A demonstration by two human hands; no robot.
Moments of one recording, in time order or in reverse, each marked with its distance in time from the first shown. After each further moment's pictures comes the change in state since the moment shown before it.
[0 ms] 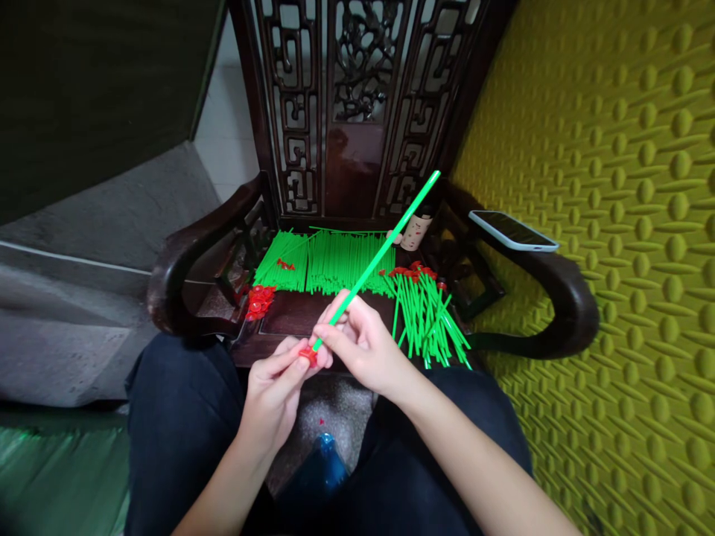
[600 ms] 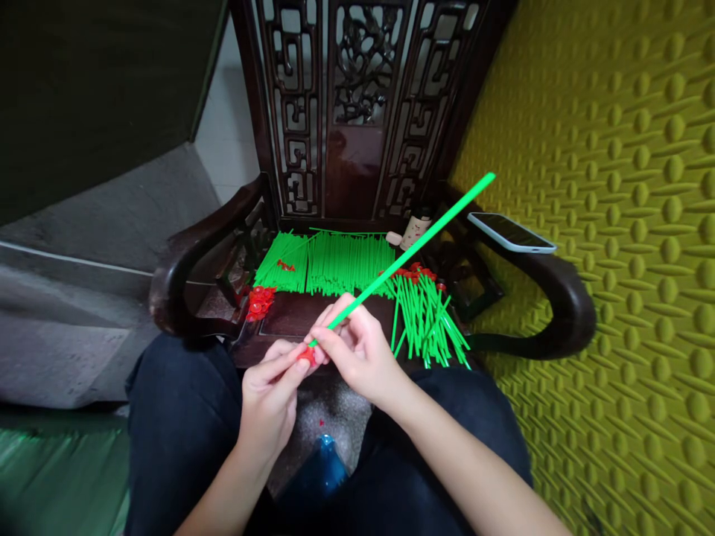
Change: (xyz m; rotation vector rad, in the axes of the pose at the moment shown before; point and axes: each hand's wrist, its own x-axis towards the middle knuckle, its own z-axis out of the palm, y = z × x) left_hand -0.003 -0.003 -0.002 0.136 0.090 0.127; right_hand -0.003 0.006 0.013 -0.025 0.095 -0.137
